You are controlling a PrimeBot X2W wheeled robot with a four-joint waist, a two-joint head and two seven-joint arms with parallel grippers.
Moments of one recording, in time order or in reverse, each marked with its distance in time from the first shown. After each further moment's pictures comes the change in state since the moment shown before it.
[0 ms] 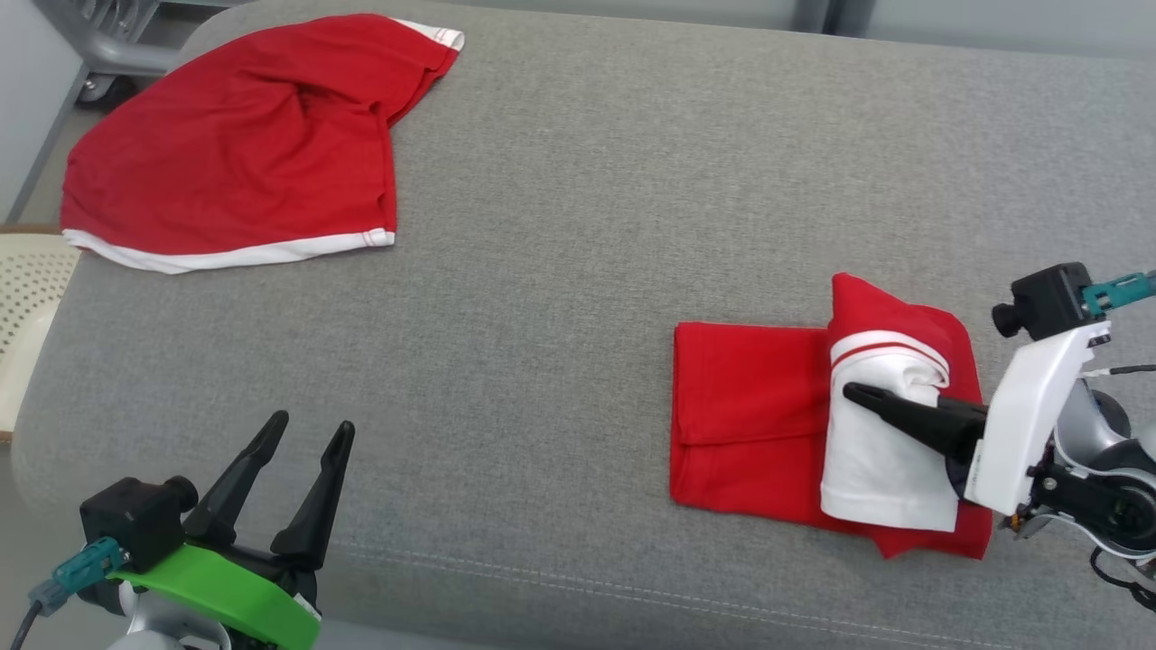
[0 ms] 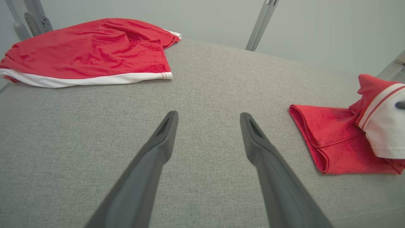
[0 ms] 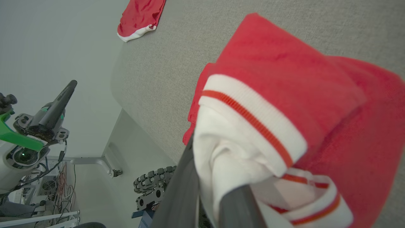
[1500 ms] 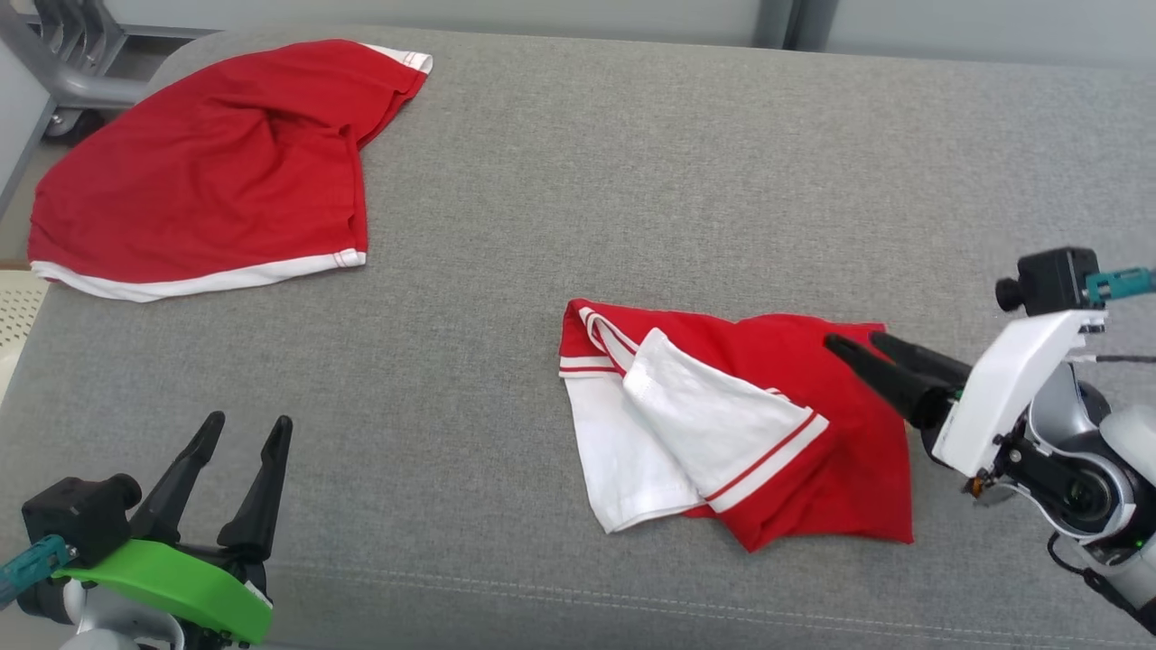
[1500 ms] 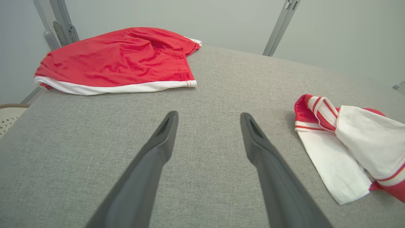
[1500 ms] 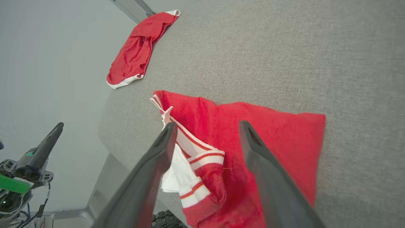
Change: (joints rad) left arm -0.002 0.014 0.073 0.080 -0.007 0.000 0.000; right arm -0.034 0.150 -0.039 0.102 -0.089 -0.076 -0.107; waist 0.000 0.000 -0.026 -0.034
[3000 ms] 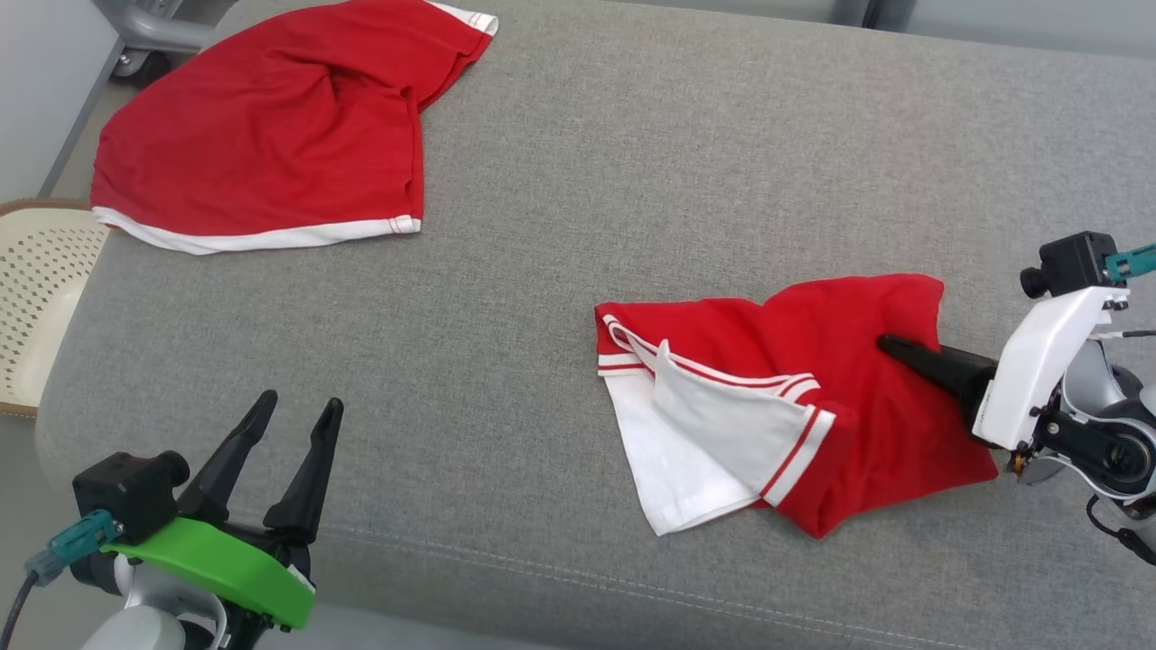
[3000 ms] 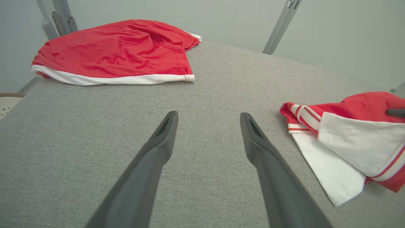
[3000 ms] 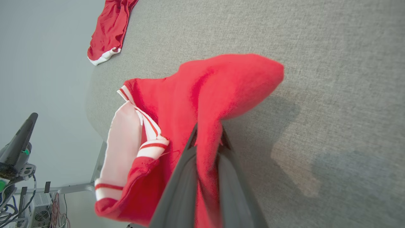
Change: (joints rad) left arm -0.052 -0.043 -0.041 -0.020 0.006 -0.019 0.025; right arm -0.044 -0.023 0.015 0.210 0.058 0.123 0.091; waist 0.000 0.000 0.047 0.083
